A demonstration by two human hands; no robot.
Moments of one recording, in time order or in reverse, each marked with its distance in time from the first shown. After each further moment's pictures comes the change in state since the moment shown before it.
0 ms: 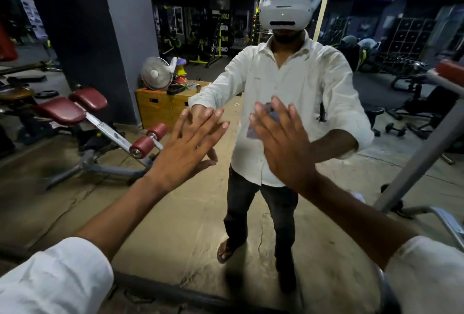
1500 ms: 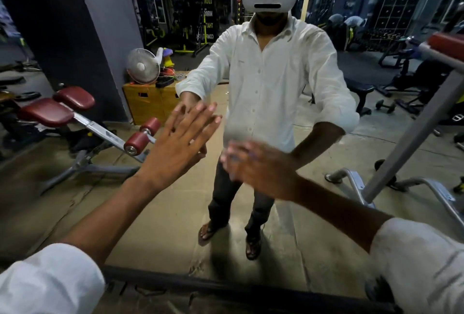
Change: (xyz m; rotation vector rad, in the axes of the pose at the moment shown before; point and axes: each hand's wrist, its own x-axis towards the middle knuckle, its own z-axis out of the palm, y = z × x) left_hand -0.018 -0.021 0.006 -0.012 0.000 0.066; right_hand -0.036 -0.048 0.034 0.362 -0.597 -0.384
